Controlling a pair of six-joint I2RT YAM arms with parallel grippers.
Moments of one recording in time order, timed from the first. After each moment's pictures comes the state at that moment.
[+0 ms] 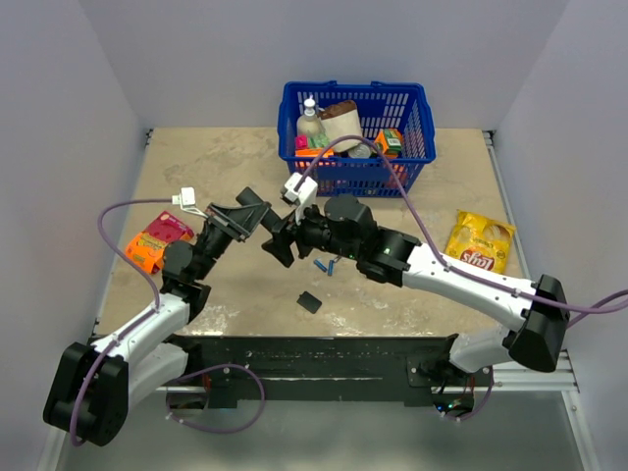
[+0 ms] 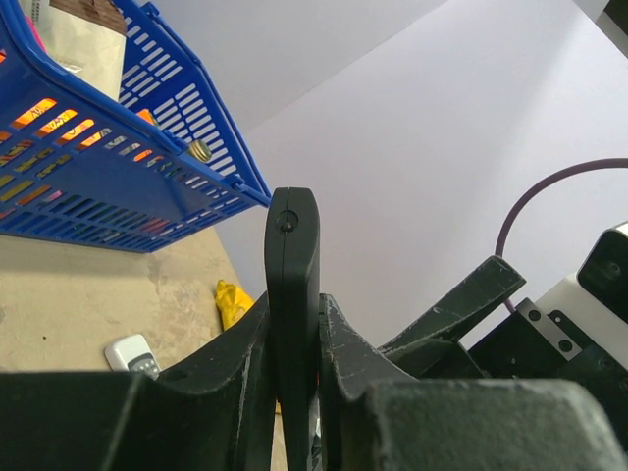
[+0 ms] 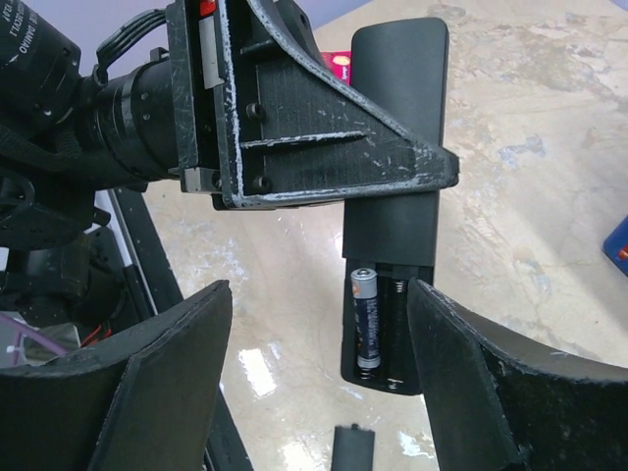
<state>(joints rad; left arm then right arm) -0.33 0.98 0.33 0.97 0.27 -1.18 1.02 1.39 1.20 -0.06 -0.05 0.13</state>
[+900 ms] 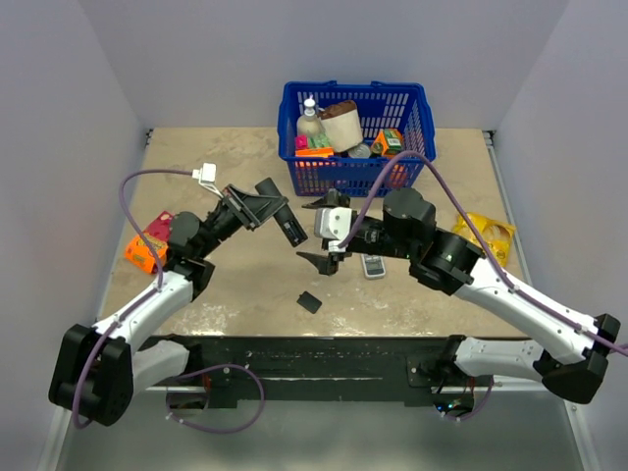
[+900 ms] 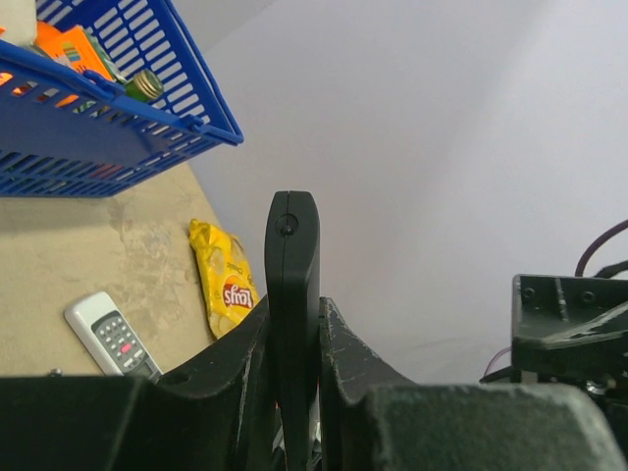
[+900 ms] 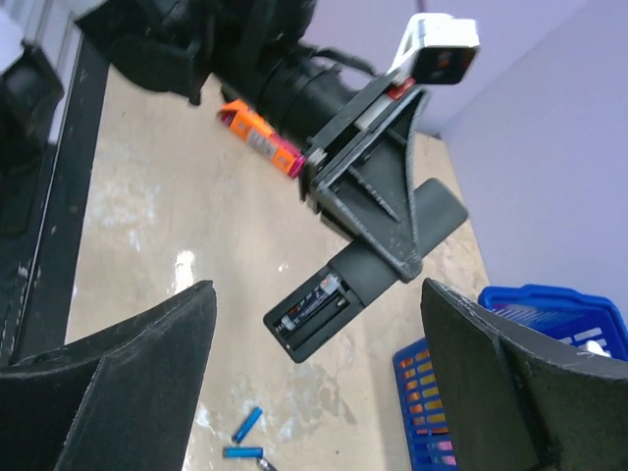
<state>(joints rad) -0.33 1.09 0.53 0.82 0.50 -1.18 0.96 1.12 1.21 -0.24 -0.34 -0.56</state>
